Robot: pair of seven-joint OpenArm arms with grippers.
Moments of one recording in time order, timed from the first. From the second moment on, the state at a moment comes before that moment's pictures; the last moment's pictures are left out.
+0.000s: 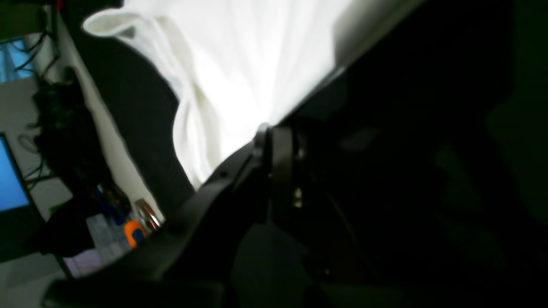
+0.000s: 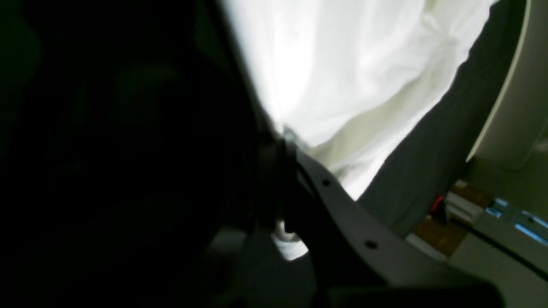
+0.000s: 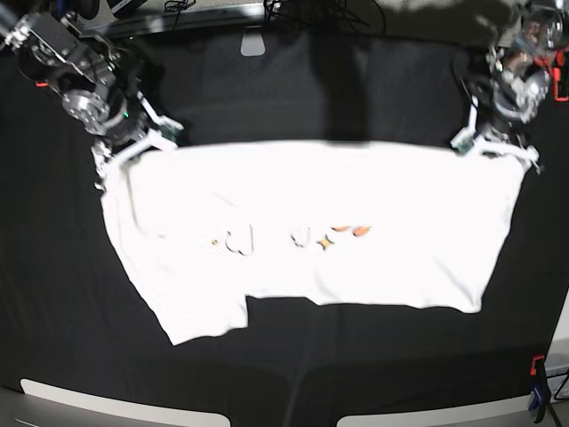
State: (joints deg) left arm 18.2 -35.6 17.3 93.6 21.0 -6.0 33.1; right arm -7.1 51.2 -39.2 99.5 -19.3 13.8 -42.2
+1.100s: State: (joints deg) left arm 34.7 -35.9 17.4 107.1 25.3 -2.9 46.2; right arm -23.4 58.1 -39.0 110.1 -21.9 8.9 -51.4
